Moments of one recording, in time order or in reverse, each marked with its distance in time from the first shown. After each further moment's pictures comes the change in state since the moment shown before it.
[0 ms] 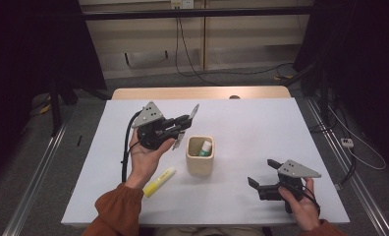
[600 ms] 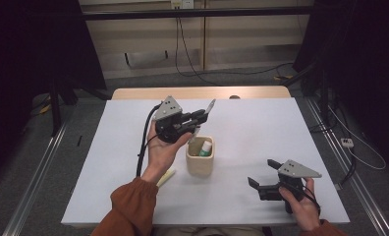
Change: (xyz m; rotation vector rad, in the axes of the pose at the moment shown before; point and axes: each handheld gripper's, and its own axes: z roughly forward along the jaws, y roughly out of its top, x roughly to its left) left arm -0.008 0.008 0.042 -0.009 -0.029 0.018; right arm 0.000 0.000 0.000 0.000 0.004 0.001
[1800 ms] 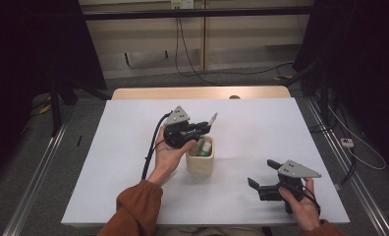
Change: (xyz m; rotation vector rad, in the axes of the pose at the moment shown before) left arm 0.015 -0.046 0.028 0.119 -0.041 -0.049; right arm 0.001 0.000 0.000 0.003 0.008 0.000
